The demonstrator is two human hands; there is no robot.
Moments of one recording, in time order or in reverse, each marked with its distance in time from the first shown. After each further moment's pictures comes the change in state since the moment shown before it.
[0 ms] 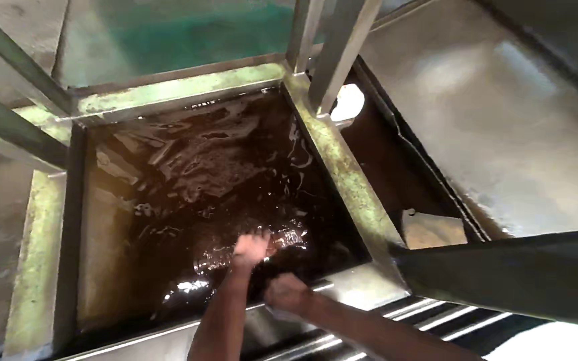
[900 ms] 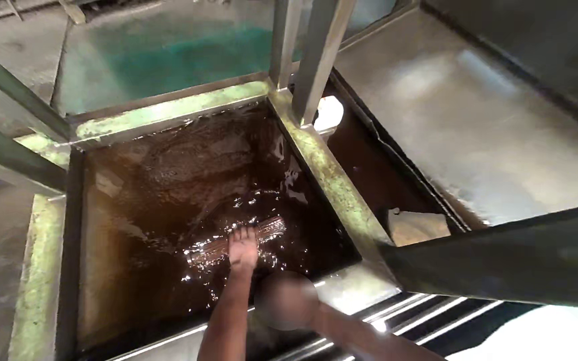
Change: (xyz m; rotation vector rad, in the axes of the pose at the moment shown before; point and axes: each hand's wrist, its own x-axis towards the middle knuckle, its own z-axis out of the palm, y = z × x) left_hand 0.018 0.001 0.012 -0.109 0.249 -0.197; right_hand -0.004 0.024 0.030 0.096 0.311 -0.070
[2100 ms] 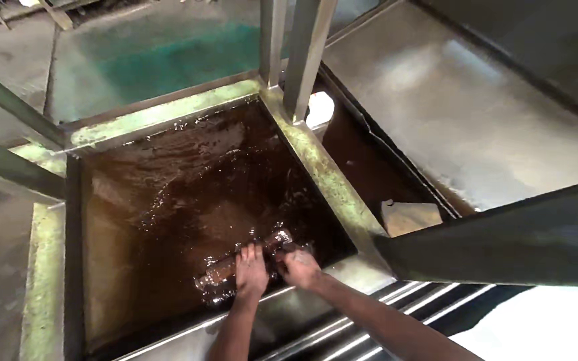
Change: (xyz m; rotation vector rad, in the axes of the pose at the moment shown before) left_hand -0.058 0.015 0.013 -0.007 -0.092 0.019; right_hand 0.007 0.039 -0.027 0.138 0.163 0.365
